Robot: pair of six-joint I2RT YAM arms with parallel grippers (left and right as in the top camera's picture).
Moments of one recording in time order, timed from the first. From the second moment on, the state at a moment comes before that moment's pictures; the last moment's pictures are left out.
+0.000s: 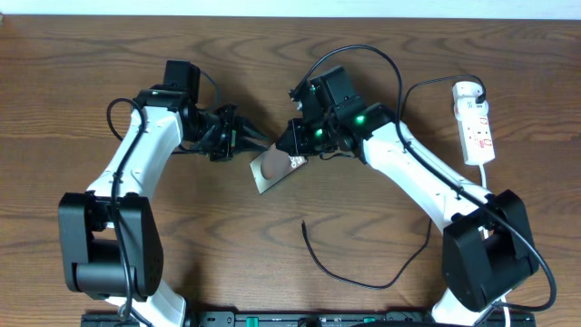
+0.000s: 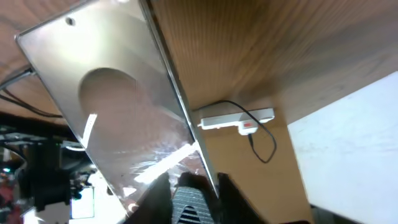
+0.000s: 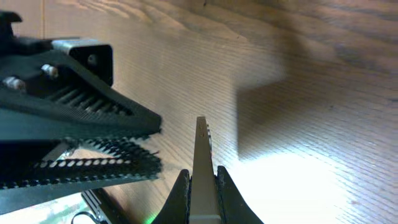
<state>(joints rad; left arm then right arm) -0.07 1.80 1.31 -0.87 0.89 -1.61 0.54 1.83 1.39 -0.54 -0.55 0.49</state>
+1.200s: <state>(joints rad) 0.01 1.80 1.31 -0.56 0.99 -1.06 0.27 1.83 1.39 -0.23 -0.67 0.89</state>
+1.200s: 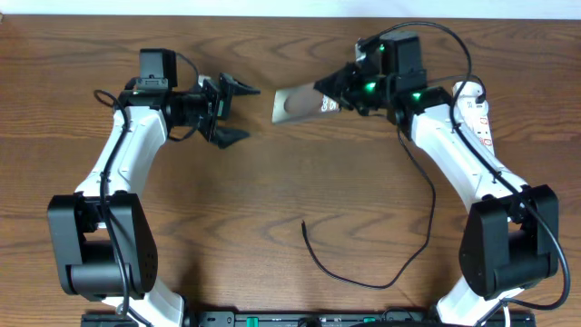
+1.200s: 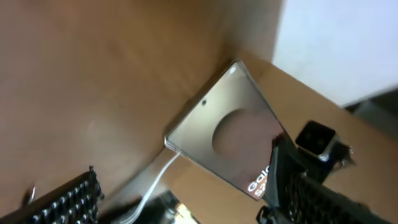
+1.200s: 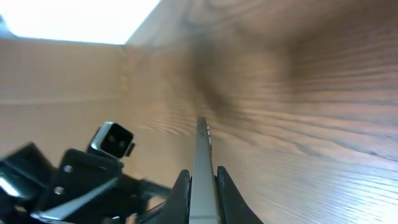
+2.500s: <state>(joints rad) 0.00 1.80 1.09 0.58 0.81 -1.26 0.24 2.23 1.39 1.01 -0.87 1.77</state>
